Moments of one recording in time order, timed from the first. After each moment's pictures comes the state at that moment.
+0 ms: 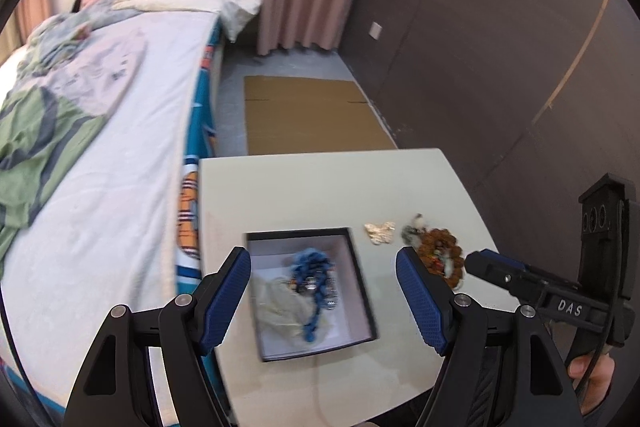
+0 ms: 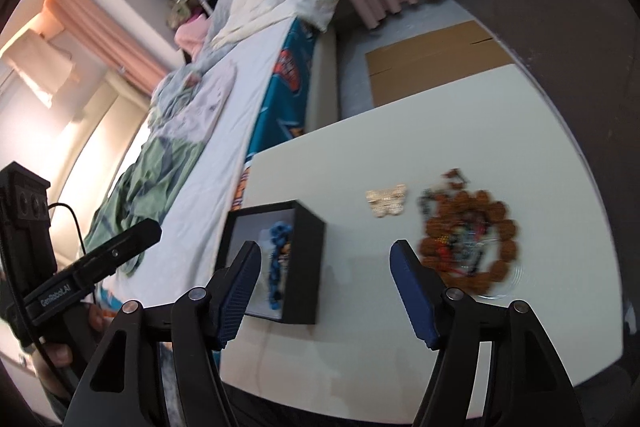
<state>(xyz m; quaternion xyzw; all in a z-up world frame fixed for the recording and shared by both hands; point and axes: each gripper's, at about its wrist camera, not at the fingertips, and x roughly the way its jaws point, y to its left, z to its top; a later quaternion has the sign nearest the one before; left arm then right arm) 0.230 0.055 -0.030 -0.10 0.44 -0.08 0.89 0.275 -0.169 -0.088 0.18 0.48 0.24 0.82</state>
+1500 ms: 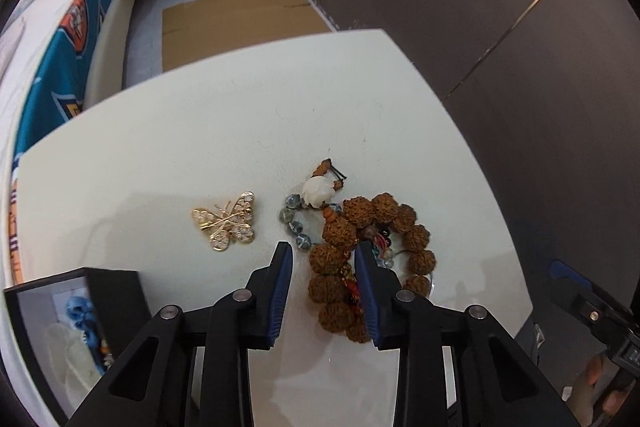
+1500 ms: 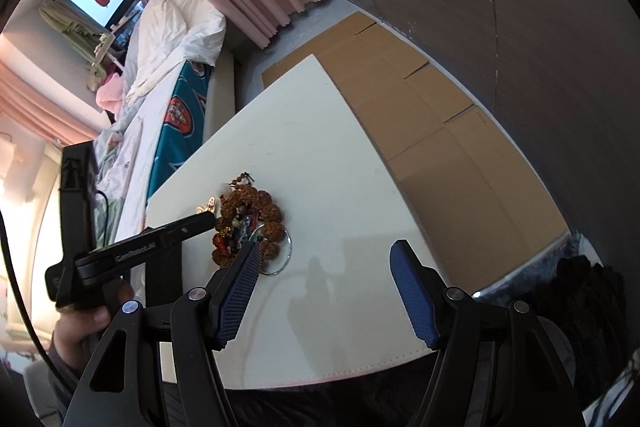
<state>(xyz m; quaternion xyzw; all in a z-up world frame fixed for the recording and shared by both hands) 0.334 -0.100 -0.142 -0.04 0.58 -0.15 0.80 0.256 -0.327 -0.135 0.24 0.50 0.10 0.82</state>
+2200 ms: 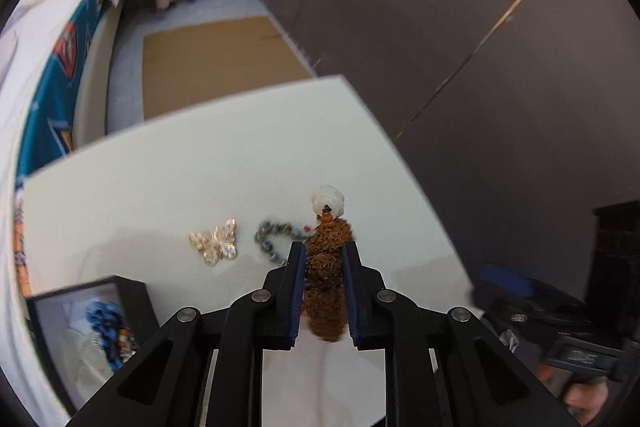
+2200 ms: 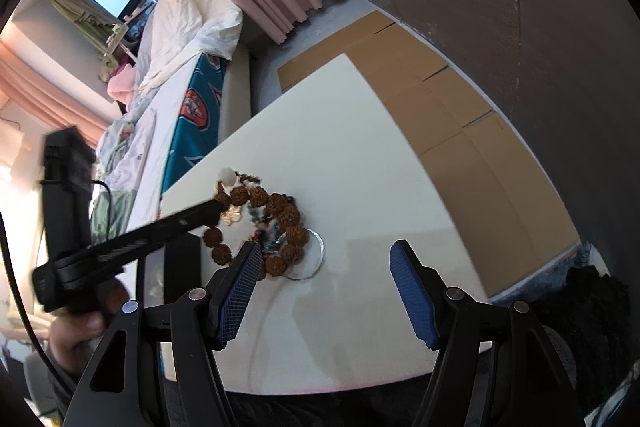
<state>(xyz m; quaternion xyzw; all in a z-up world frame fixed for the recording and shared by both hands) 0.310 -0.090 -0.078 -0.07 0.52 -0.21 0.83 0.268 -0.299 -0.123 0.23 0.50 0.14 0.82</state>
